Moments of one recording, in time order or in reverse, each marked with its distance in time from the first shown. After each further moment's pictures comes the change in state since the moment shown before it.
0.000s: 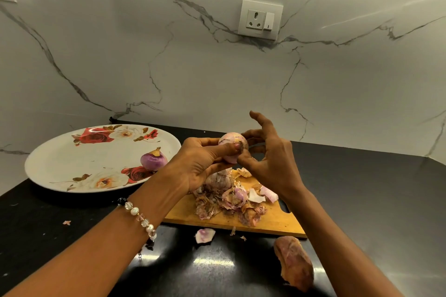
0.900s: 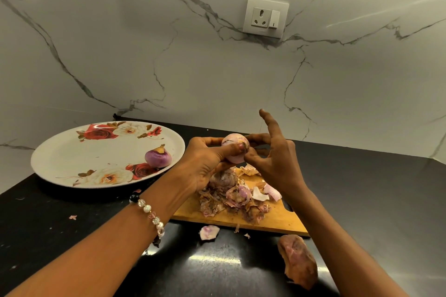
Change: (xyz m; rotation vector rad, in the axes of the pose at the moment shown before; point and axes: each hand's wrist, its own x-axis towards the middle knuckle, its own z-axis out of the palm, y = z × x) left_hand 0.006 -0.009 0.000 0.045 0.040 0.048; right_hand -0.001 0.006 0.006 0.009 0.001 0.099
